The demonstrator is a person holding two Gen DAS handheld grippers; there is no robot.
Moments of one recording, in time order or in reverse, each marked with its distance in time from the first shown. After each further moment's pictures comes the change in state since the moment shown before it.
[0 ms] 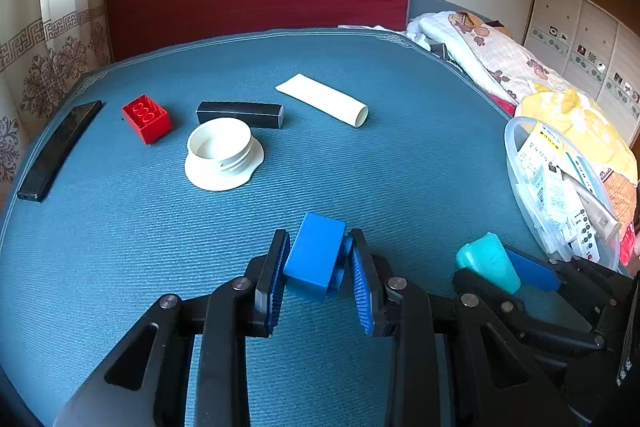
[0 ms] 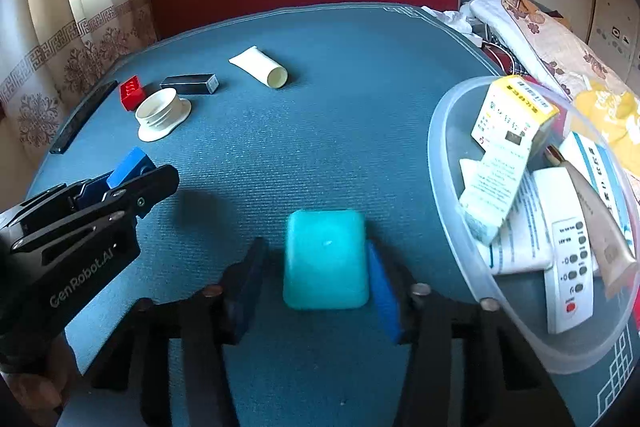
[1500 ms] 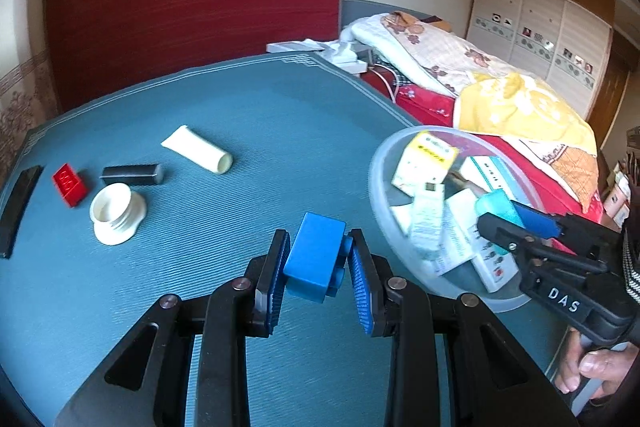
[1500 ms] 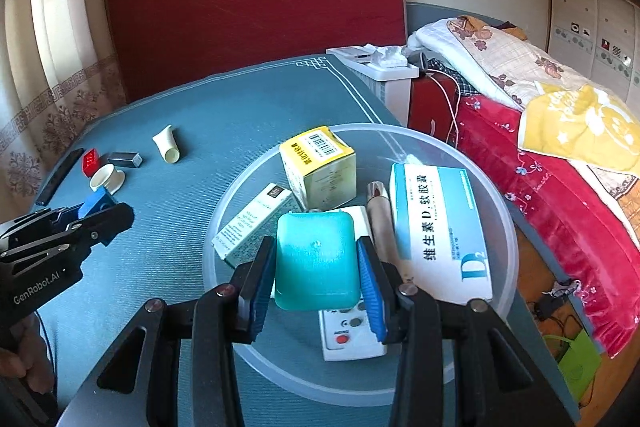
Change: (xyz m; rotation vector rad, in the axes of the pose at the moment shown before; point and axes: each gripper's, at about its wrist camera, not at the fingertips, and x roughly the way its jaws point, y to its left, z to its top) left arm -0.028 -0.101 0.025 0.135 -0.043 -0.166; right arm -0.064 -0.121 0.000 0.087 -0.175 -0.067
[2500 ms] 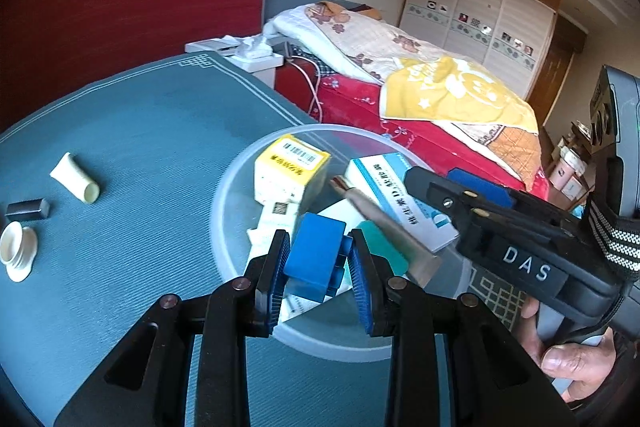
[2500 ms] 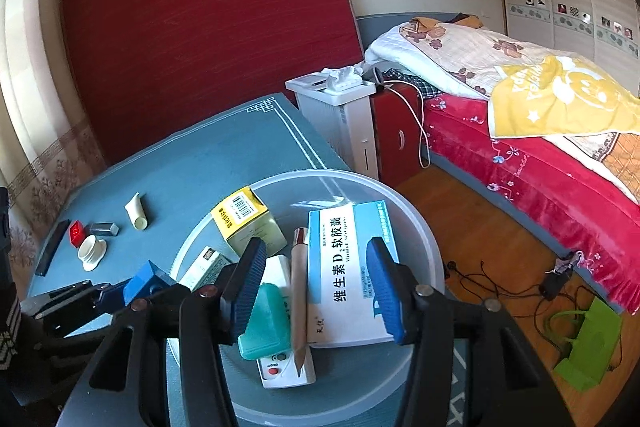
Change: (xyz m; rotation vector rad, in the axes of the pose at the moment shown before) left arm 0.021 -0.082 0.019 0.086 0.027 -0.240; right arm -0.016 -0.056 0.020 0.193 -0.096 -0.047
